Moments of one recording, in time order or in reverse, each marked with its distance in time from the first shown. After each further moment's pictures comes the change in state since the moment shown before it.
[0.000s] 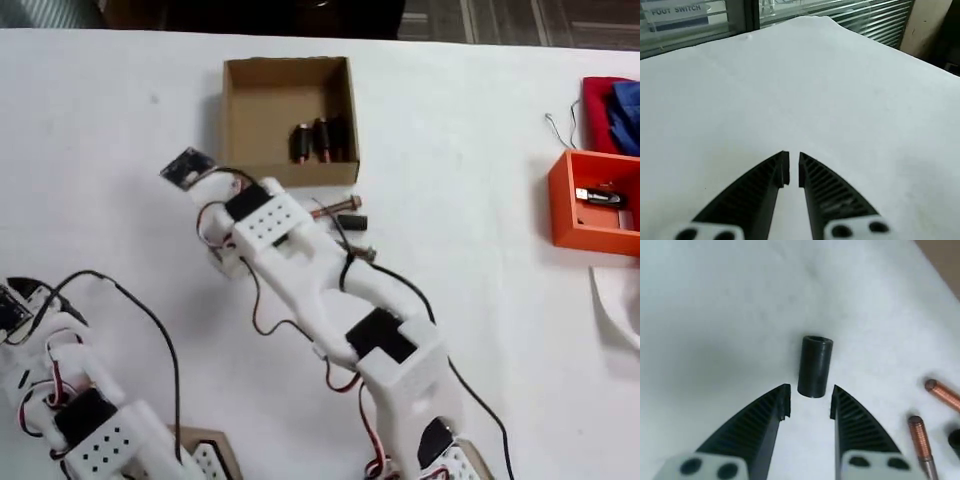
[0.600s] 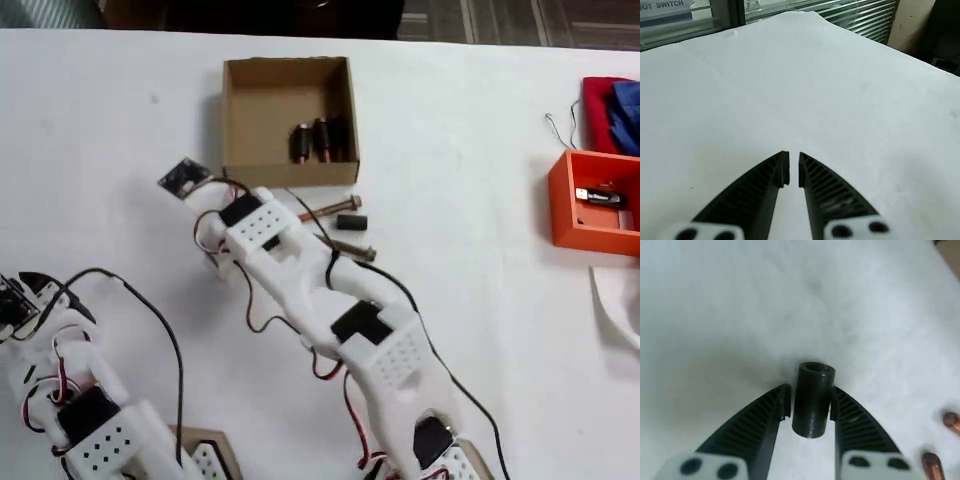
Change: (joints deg) left arm 1.9 0.0 0.4 0.2 0.1; right arm 0.3 9.8 -4.1 -5.9 0.0
